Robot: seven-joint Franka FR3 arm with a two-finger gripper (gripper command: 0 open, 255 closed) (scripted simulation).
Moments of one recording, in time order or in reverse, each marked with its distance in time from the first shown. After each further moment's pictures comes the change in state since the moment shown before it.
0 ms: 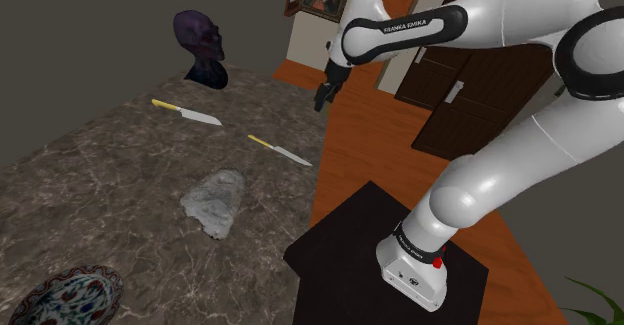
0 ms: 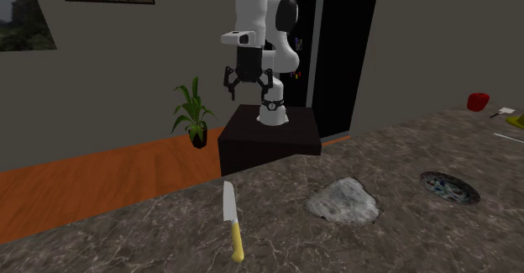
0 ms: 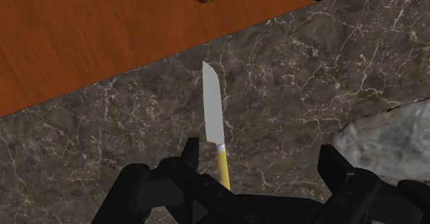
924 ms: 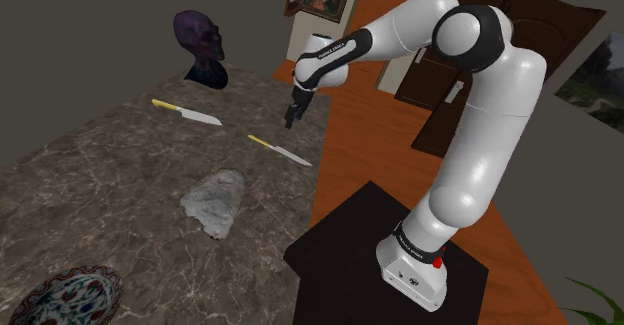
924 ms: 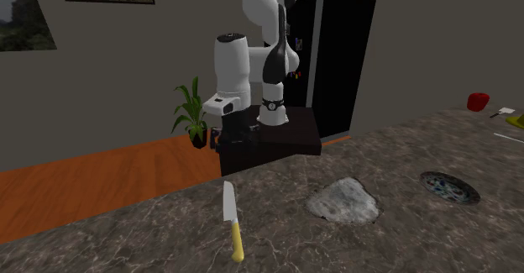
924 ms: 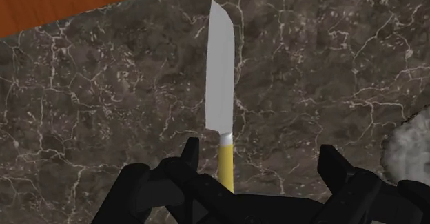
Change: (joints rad) arm -0.011 0.565 -0.021 0.289 0.135 0.224 -0.200
